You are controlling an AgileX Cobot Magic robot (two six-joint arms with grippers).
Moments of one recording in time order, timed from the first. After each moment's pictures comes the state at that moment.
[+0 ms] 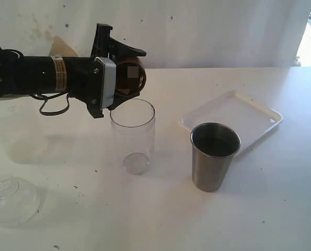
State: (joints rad) left arm -0.35 1.83 -1.12 1.24 -0.73 0.52; right arm -0.01 0.00 -0.01 -0.04 0.37 -0.05
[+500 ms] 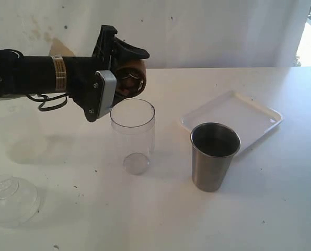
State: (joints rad) left arm -0.35 1.83 -1.12 1.24 -0.75 0.74; right arm -0.01 0.00 -0.01 -0.04 0.37 -0.05
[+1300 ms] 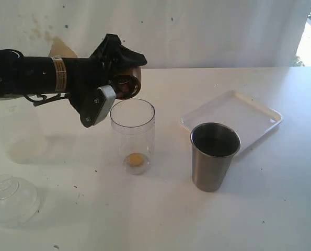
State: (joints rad) left arm -0.35 1.83 -1.12 1.24 -0.66 0.99; right arm -0.01 0.00 -0.01 -0.04 0.37 -0.05
